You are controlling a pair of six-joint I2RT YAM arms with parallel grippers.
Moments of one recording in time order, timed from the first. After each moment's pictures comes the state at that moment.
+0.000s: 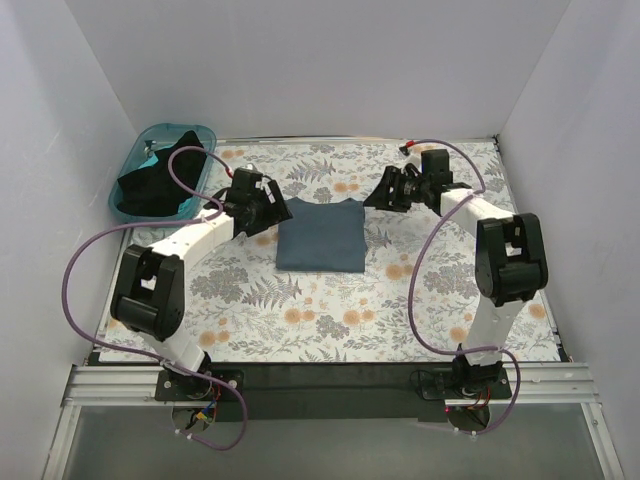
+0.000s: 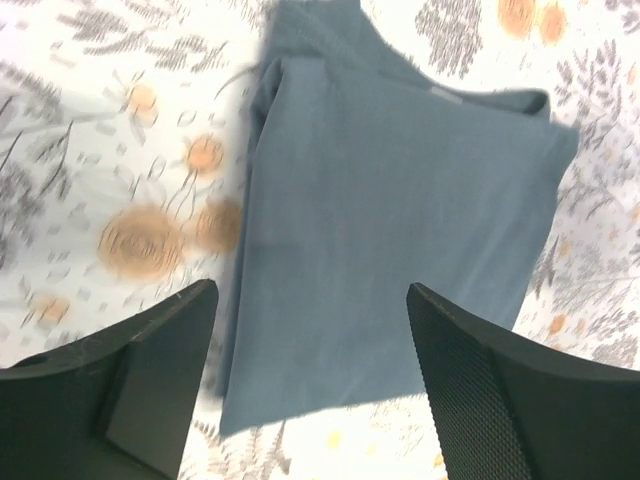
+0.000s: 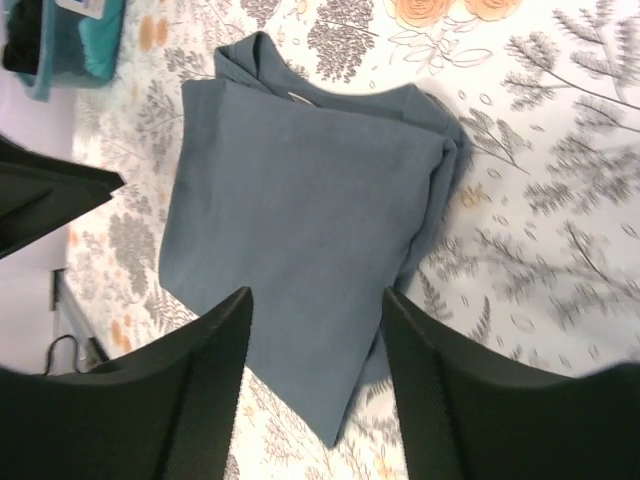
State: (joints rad) left arm -0.35 1.70 1.14 -0.25 0.02 -0.69; right arm 0.20 1.92 1.27 -0.04 -0.72 0.45
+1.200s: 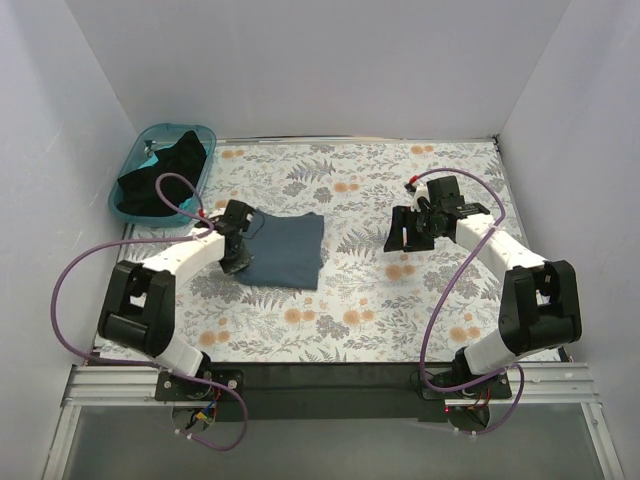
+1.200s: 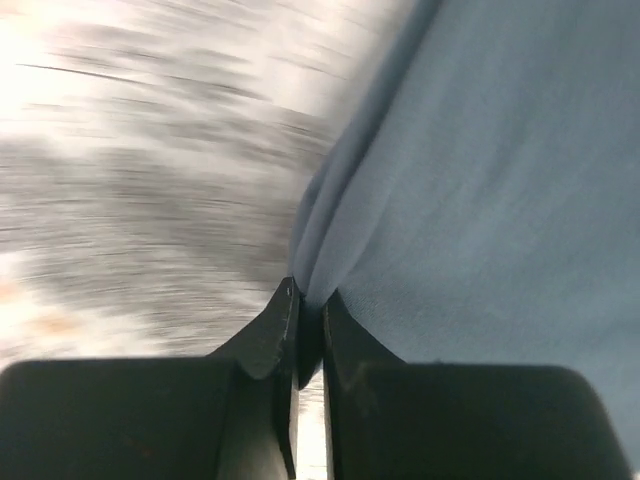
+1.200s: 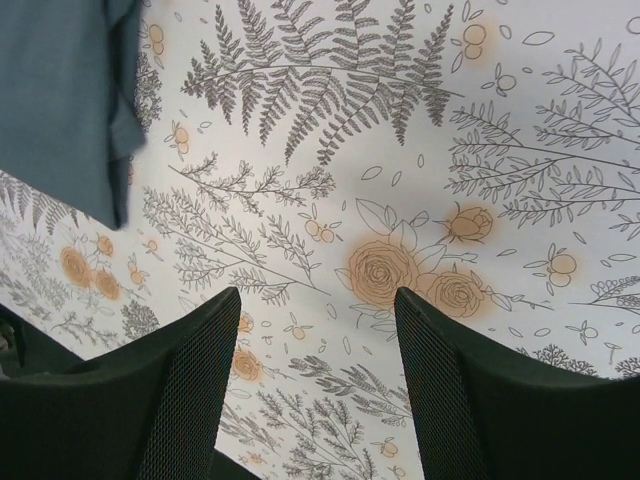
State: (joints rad) left arm -0.36 1.57 0.92 -0.59 -0.27 -0.81; right arm 0.23 1.51 1.02 -0.53 -0.41 0.18
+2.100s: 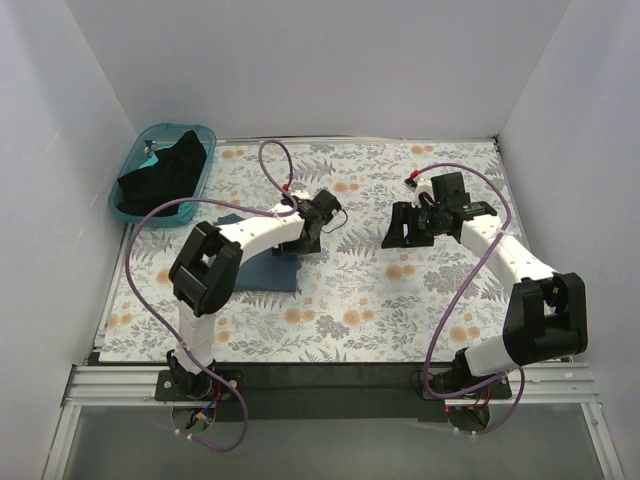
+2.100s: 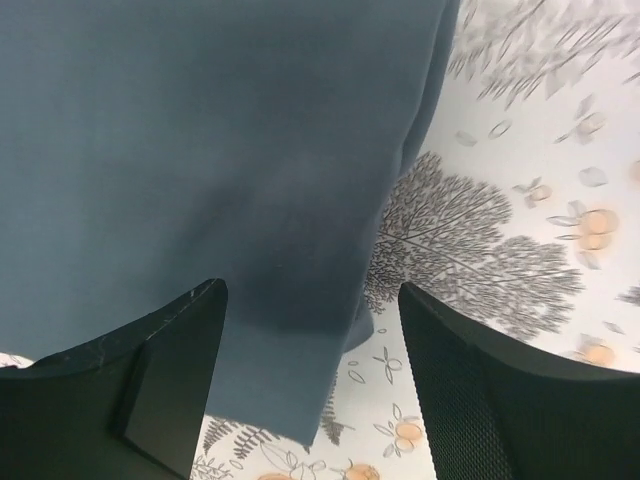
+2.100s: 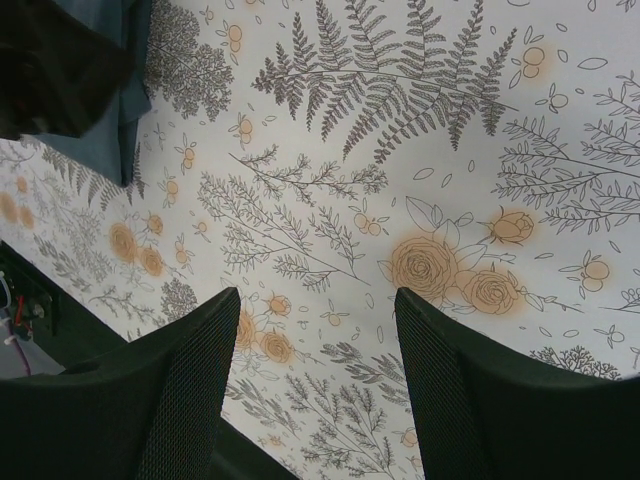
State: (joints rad) left arm -0.71 1.95 1.48 -0.86 -0.55 -0.82; right arm 0.23 1.45 1.04 -0.57 -0.50 0.16
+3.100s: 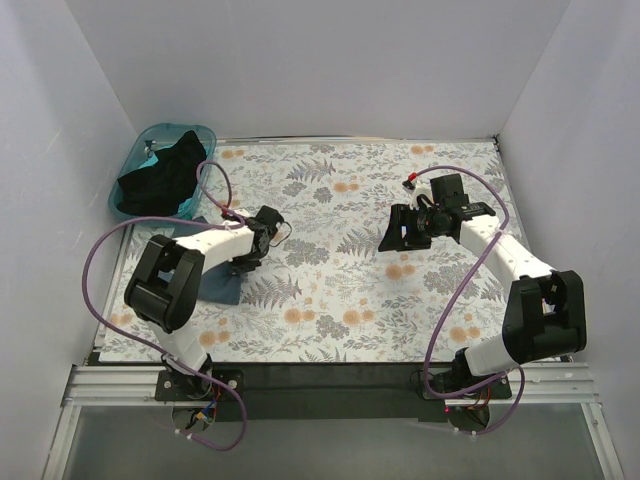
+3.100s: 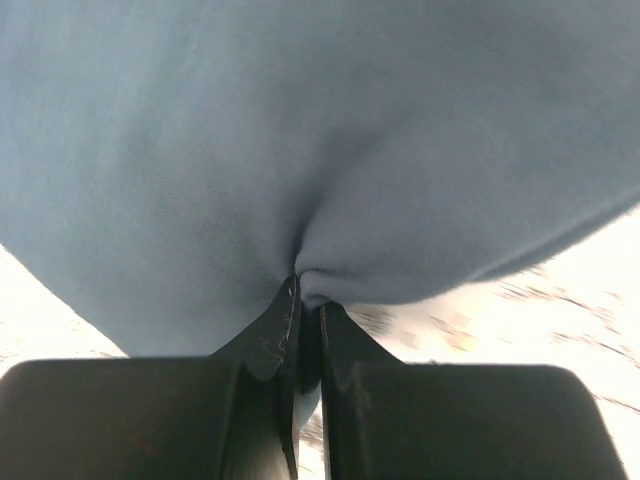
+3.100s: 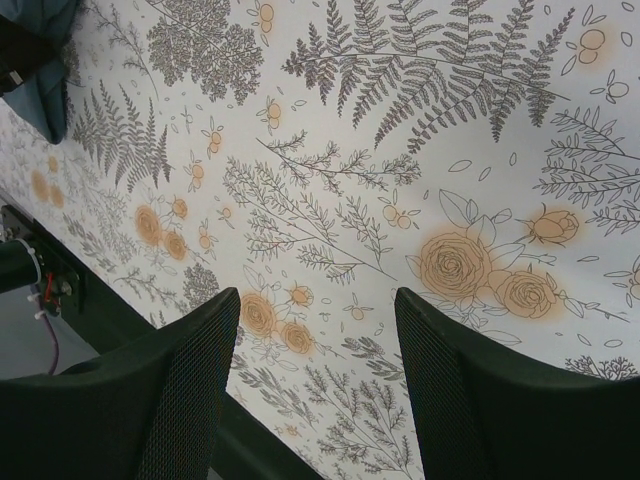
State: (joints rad) left arm -0.49 1.75 1.04 -0.75 -0.64 -0.80; right arm 0.23 1.46 1.03 -0.57 -0.57 0.17
